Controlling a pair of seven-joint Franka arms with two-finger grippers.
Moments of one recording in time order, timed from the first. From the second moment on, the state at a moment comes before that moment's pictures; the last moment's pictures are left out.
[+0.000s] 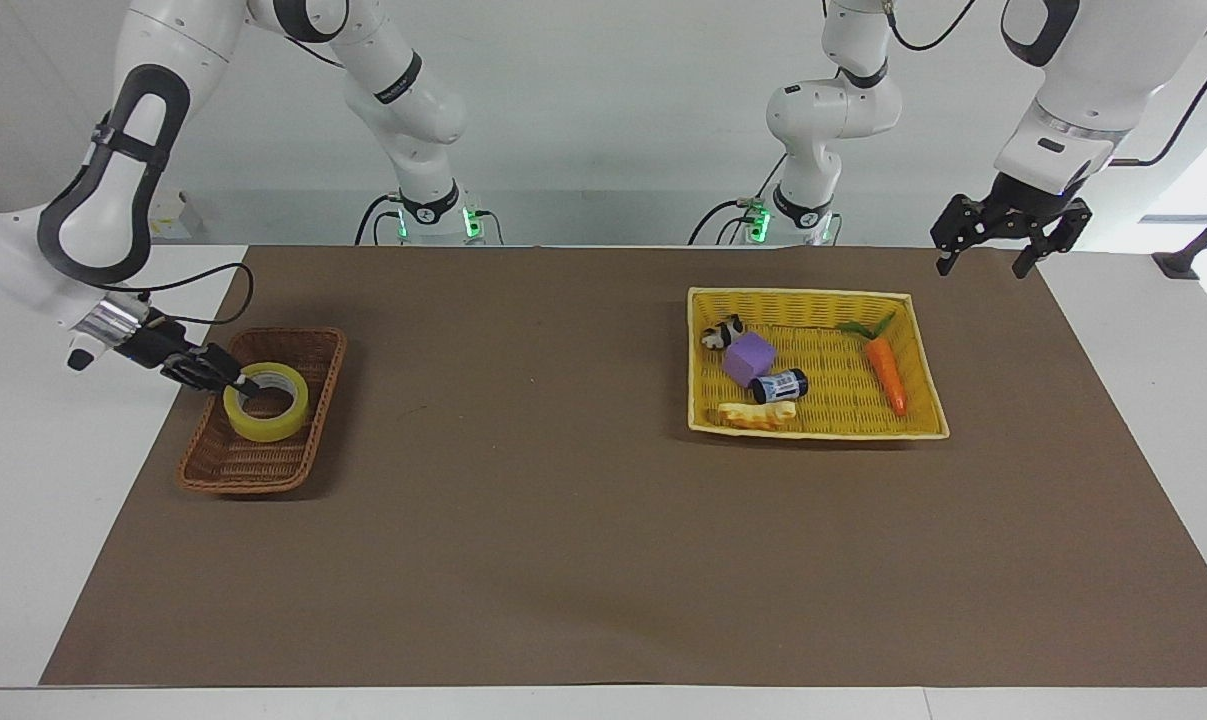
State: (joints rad) left arm 0.06 -0.10 -0.12 -1.68 0.00 1.64 0.09; right arm -0.50 0.32 -0.05 -1.87 0.59 1.90 -0.59
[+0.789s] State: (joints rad) left arm 0.06 -0.08 -0.13 -1.60 0.00 1.54 0.06; right arm -0.47 0.31 -0.05 -1.79 0.55 1.91 -0.59
